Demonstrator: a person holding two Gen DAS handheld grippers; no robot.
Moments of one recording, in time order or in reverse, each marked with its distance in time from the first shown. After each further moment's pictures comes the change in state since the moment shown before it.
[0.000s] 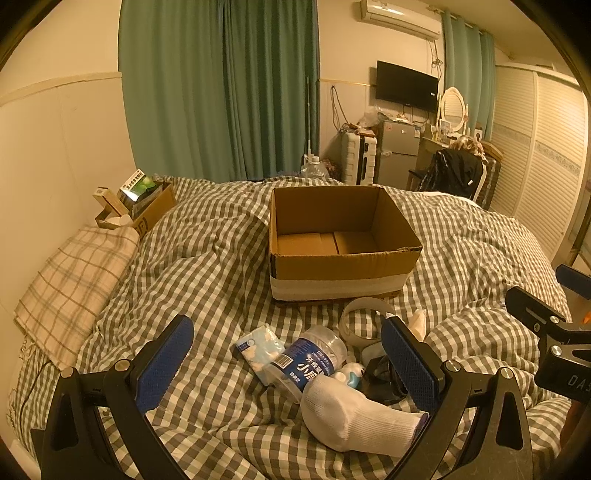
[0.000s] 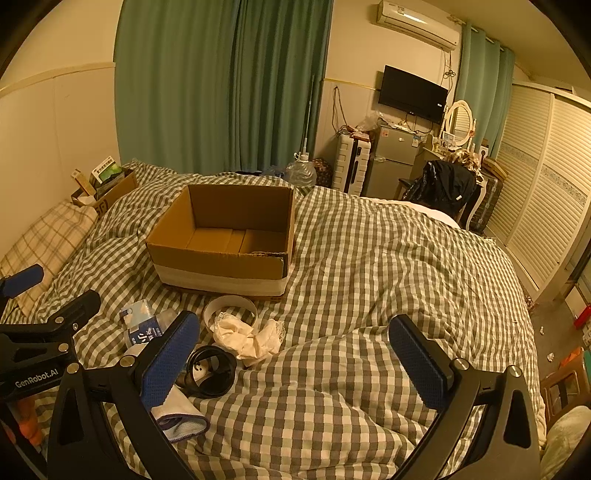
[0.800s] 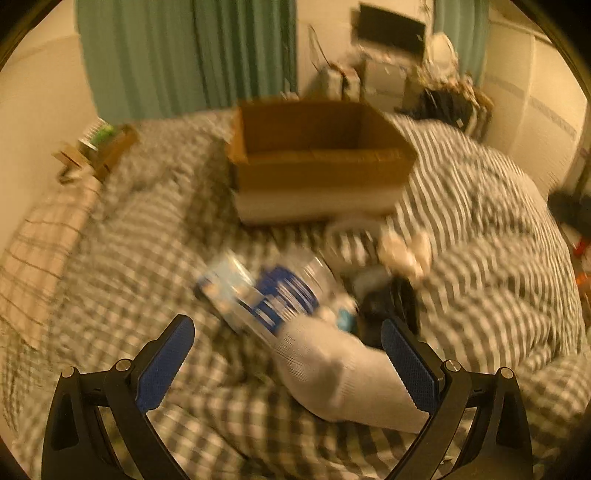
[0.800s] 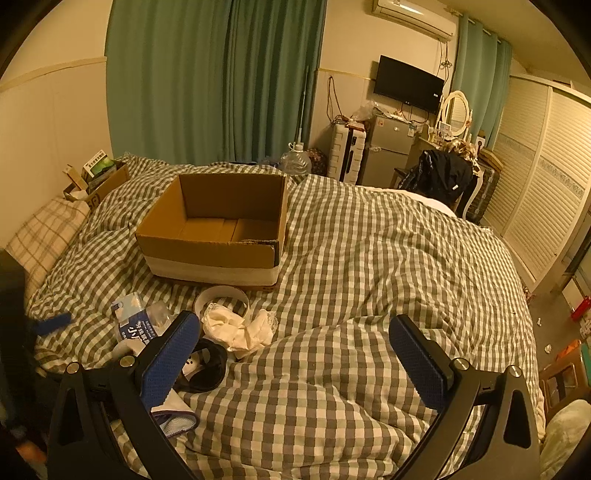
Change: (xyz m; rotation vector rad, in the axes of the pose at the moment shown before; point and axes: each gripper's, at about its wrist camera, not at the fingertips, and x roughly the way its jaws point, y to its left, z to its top) left arm 0.067 -0.022 -0.046 0.052 0.271 -0.034; right arm 0.011 -0.006 -0.003 -0.013 0.049 0.023
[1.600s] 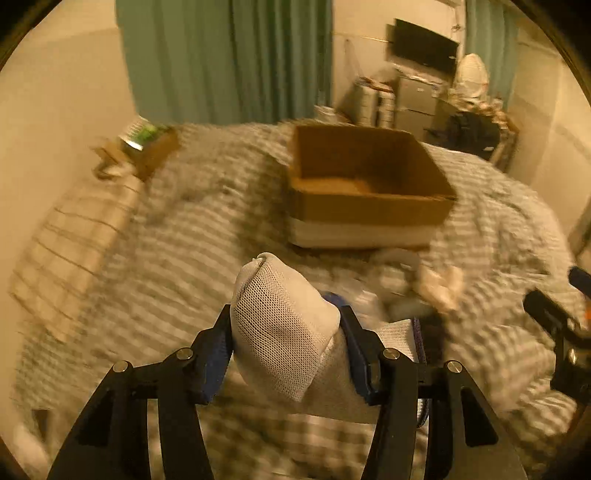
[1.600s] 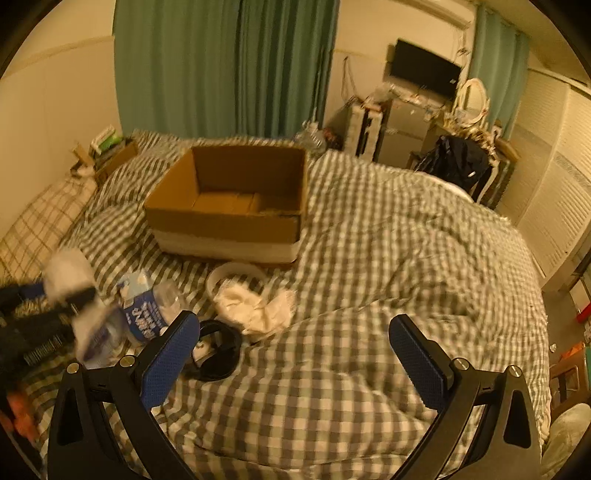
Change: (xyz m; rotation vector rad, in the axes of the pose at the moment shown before) left arm -0.036 0.046 0.019 -0.108 -0.079 0.177; right arm 0.030 0.024 -0.009 -0.051 0.115 0.058
